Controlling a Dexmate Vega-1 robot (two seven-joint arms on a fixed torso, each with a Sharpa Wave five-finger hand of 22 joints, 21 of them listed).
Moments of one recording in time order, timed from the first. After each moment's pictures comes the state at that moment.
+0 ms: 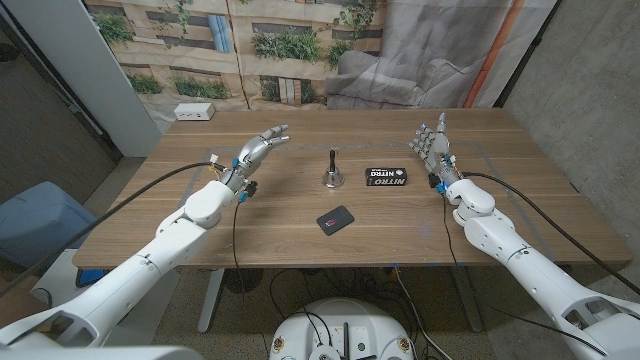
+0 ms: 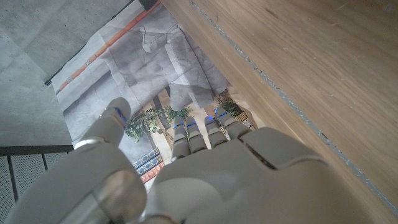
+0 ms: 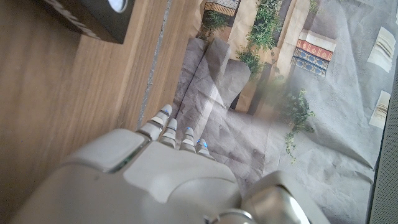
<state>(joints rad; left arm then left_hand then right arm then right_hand) 0.92 0.69 0.42 -1.52 -0.32 -0.33 0.04 0.37 -0.01 0.75 -0.20 0.18 0.19 -0.05 0.24 0.17 0.16 -0.12 0.21 0.18 0.04 -0.03 0.18 0.17 0.09 -0.01 0.19 0.17 -0.84 -0.51 -0.37 -1.30 0.65 0.29 0.03 -0.03 0.06 -0.21 0.19 0.26 -0.17 -0.03 0.22 0.28 -0.08 0.02 0.22 0.25 -0.11 0.07 0.23 0.48 0.11 0.06 0.21 0.18</state>
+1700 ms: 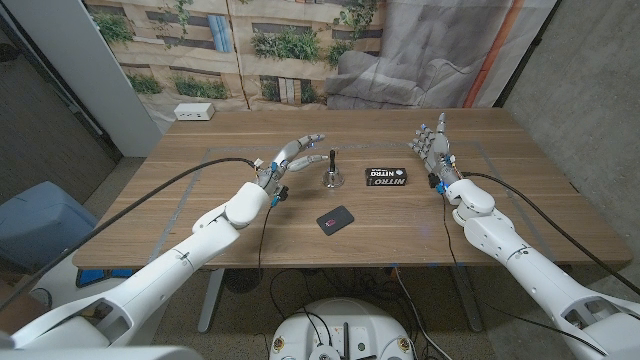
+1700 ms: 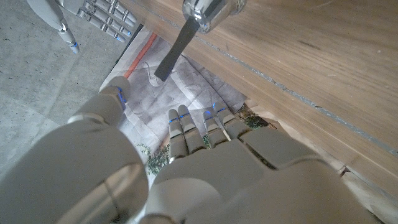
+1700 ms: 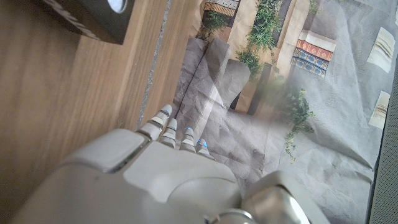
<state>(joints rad) 0.83 0.59 0.58 -1.50 0.02 -0.27 0.18 0.63 -0.10 0.75 -0.19 0.18 0.33 -0.04 0.25 0.17 0.36 -0.16 0.22 0.18 0.13 -0.04 0.18 0.17 0.16 -0.01 0.19 0.17 -0.84 -0.51 -0.37 -1.30 0.65 0.29 0.03 -0.03 0.06 -0.21 0.19 0.26 -0.17 -0.03 0.22 0.28 -0.08 0.02 0.22 0.25 -0.11 0.07 0.23 0.48 0.11 0.06 0.21 0.18</state>
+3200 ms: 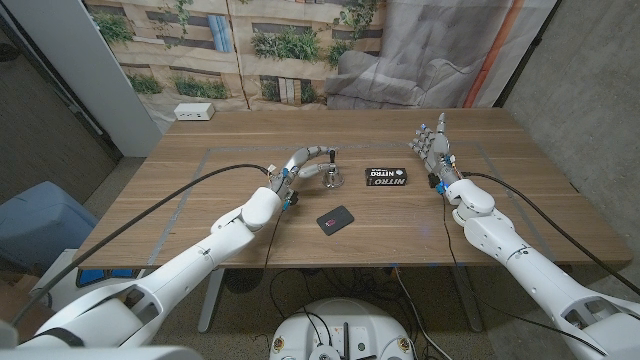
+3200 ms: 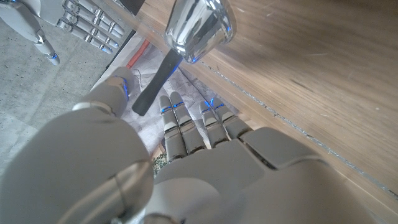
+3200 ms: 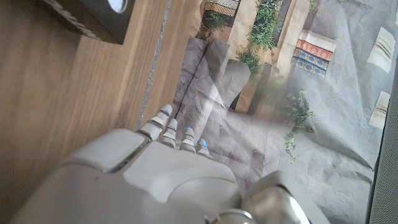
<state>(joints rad) 0.74 0.50 0.65 -1.30 0.03 -0.32 0.21 0.75 -0.10 0.64 -0.18 0.18 0.59 -0.07 0.26 0.17 0.62 -0.18 0.22 0.17 0.29 -0.04 0.19 0.16 0.22 -0.02 0.21 0.17 -0.84 -0.51 -0.37 -1.30 0.65 0.29 0.03 -0.03 0.06 -0.21 0.19 0.26 -0.17 -0.03 0.22 0.28 -0.08 0.02 0.22 0.25 -0.11 0.07 0.23 0.48 0.11 0.06 0.21 0.18</state>
